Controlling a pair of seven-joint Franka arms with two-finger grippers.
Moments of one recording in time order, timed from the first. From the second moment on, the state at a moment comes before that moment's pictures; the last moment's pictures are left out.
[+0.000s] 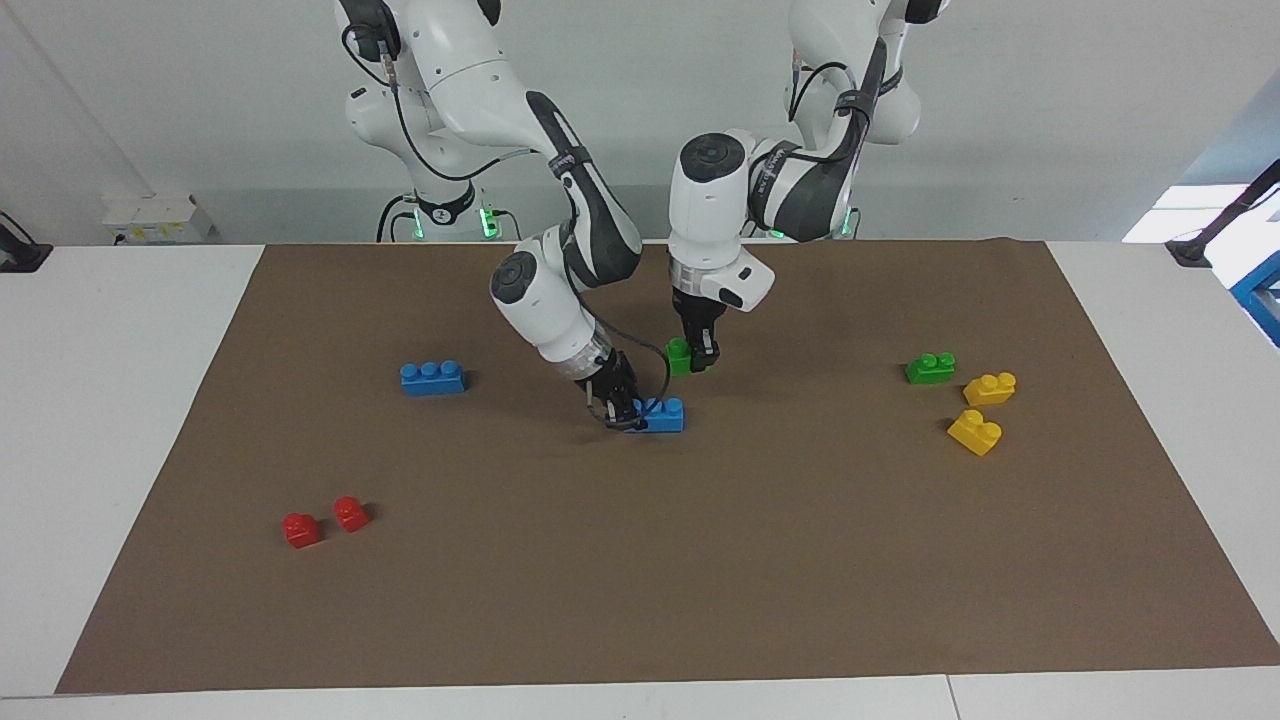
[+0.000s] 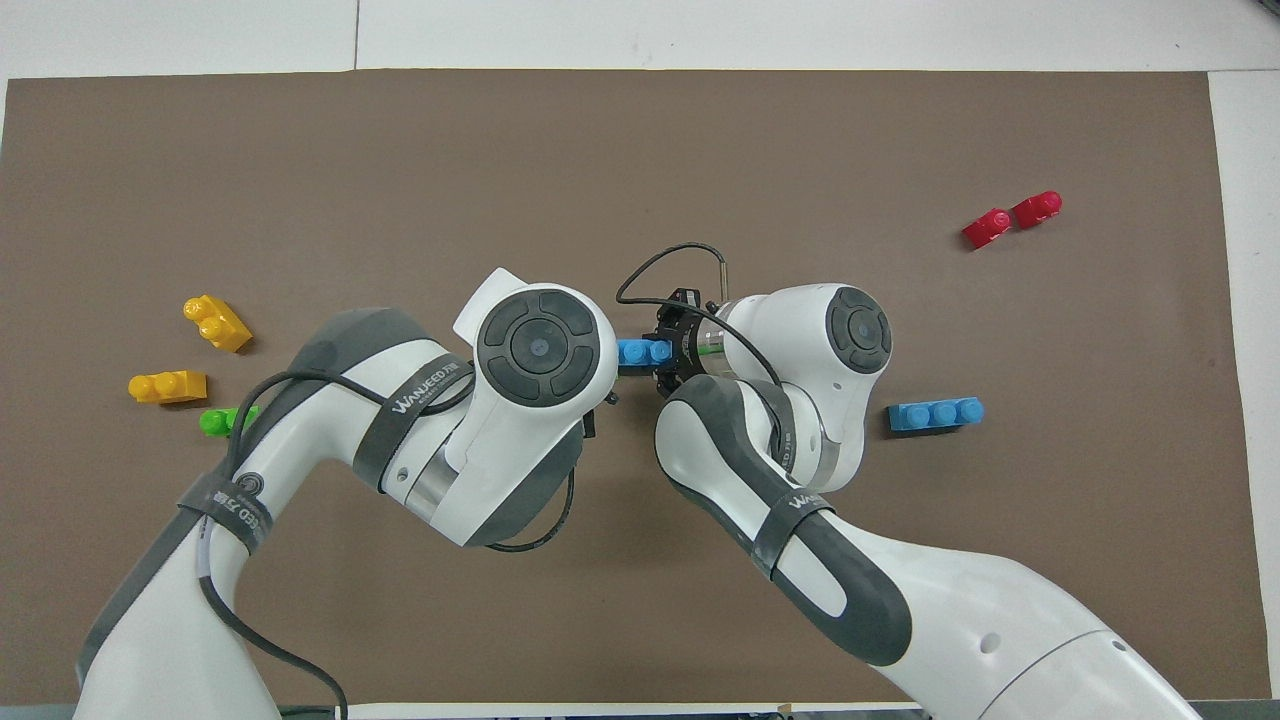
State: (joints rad) left arm -0.55 0.21 -0.14 -1.85 0.12 2.11 -2.37; right arm 0.51 0.40 0.02 -1.96 0.70 2.58 1.54
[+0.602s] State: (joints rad) left arm -0.56 0.31 -0.14 -1.80 0.15 2.17 -2.41; right arm 0.51 0.40 0.02 -1.97 0.70 2.59 1.54
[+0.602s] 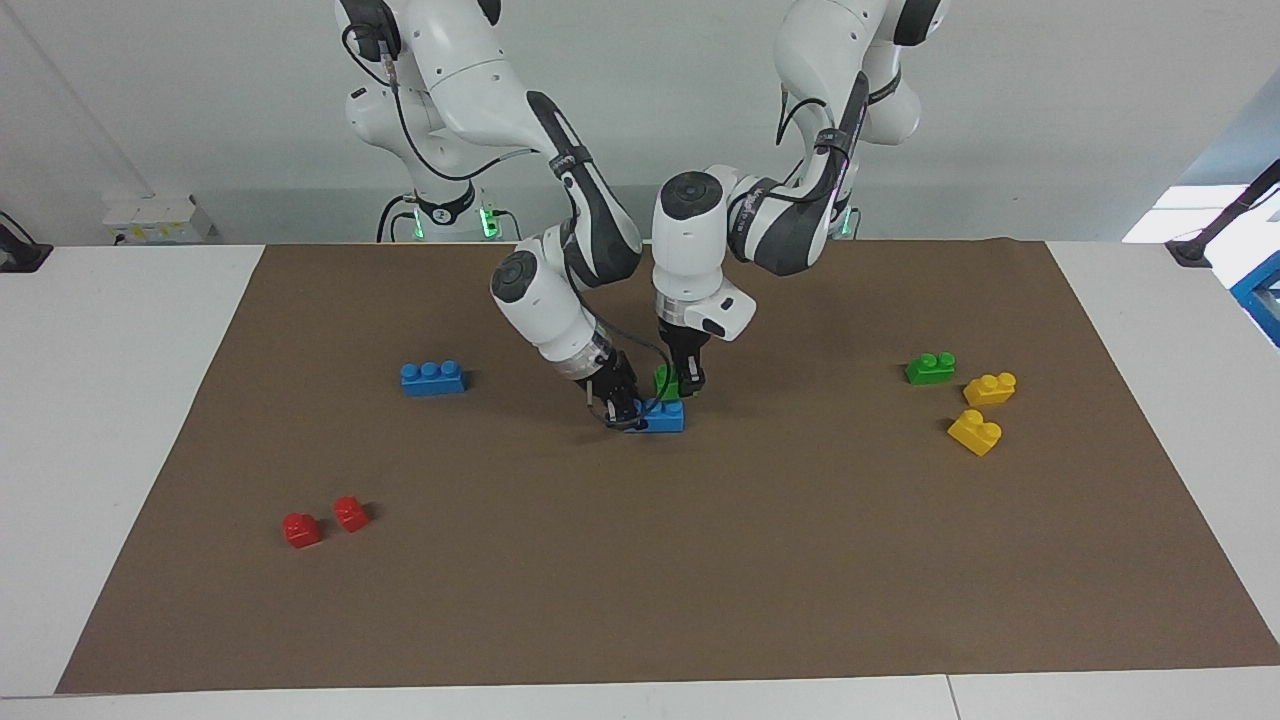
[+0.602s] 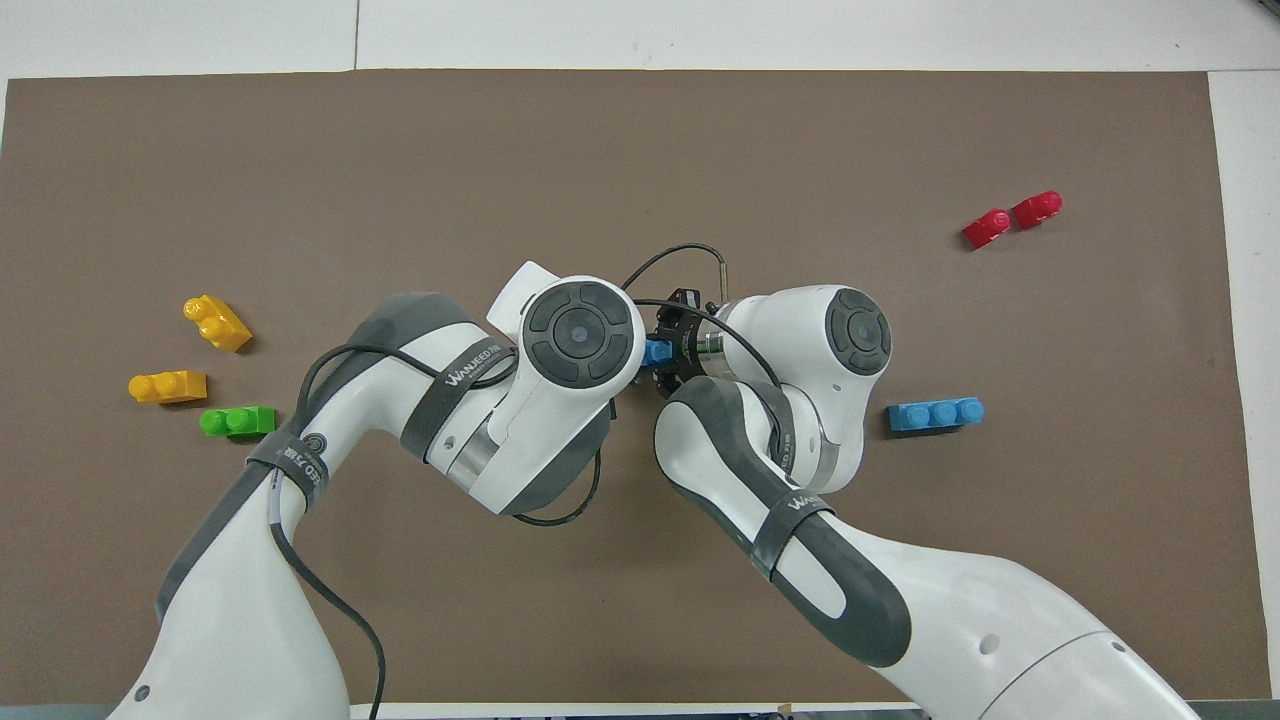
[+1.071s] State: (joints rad) left arm -0.57 0.34 -0.14 -1.80 0.20 2.22 -2.45; right arm 0.51 0.40 0.02 -1.97 0.70 2.59 1.54
